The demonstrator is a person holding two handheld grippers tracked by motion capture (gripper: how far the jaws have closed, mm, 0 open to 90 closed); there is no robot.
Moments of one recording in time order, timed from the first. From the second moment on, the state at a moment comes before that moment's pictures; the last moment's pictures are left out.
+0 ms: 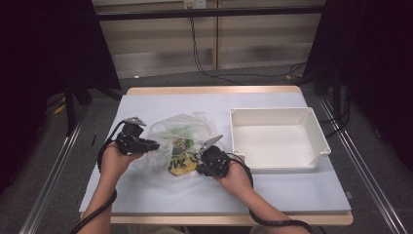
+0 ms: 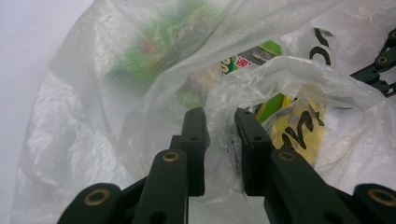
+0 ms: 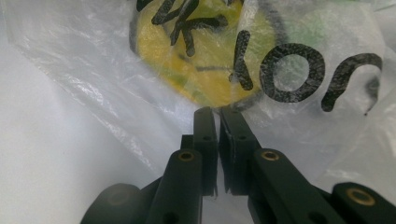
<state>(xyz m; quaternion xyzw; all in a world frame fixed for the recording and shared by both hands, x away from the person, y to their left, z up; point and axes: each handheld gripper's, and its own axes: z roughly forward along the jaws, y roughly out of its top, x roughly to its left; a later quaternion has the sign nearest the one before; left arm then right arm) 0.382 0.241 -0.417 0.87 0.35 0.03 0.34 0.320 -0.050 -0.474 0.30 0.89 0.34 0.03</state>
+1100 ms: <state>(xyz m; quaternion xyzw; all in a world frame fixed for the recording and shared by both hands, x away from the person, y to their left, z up) 0.380 0.309 -0.448 0.84 0.43 0.05 0.34 0.321 -0.057 -0.479 0.30 0.88 0.36 0.03</state>
